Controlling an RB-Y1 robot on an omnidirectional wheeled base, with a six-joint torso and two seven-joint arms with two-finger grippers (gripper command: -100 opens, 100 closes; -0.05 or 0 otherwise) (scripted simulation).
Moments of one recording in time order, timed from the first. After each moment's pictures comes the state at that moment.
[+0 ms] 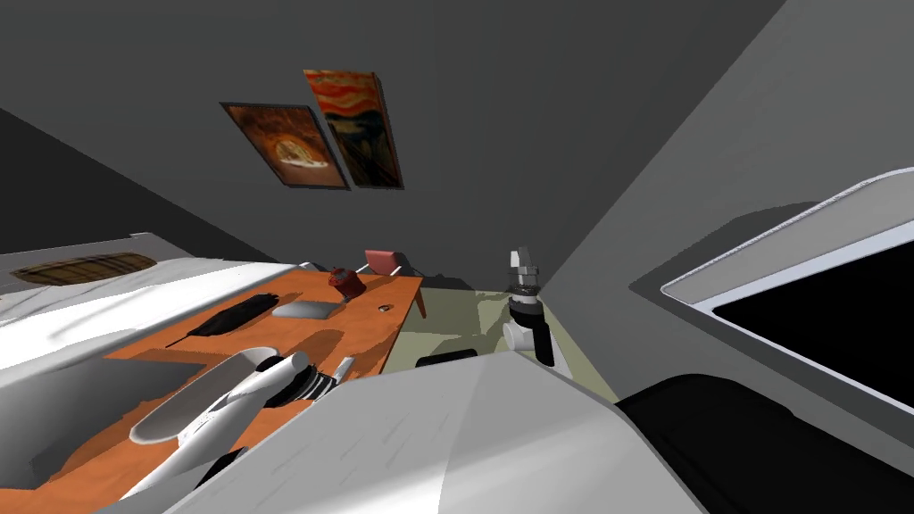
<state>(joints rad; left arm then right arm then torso) -0.03 0.65 0.22 -0.74 0.74 1.07 0.55 0.46 -0.03 0.01 -2.33 0.01 -0.52 0.15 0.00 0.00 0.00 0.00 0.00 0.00</state>
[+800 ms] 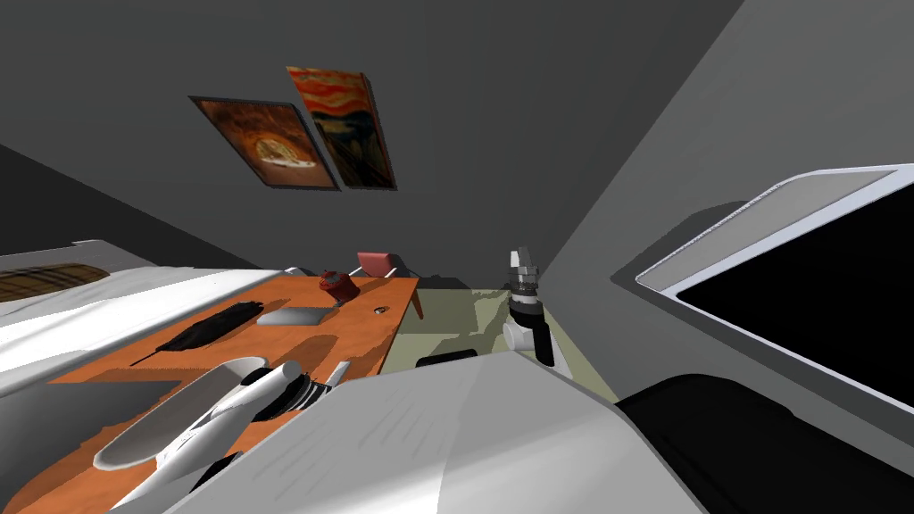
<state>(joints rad) -0.02 0.65 0.25 -0.68 0.76 1.03 0.53 0.46 -0.03 0.01 -2.33 0.01 -0.52 0.15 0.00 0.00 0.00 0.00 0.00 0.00</state>
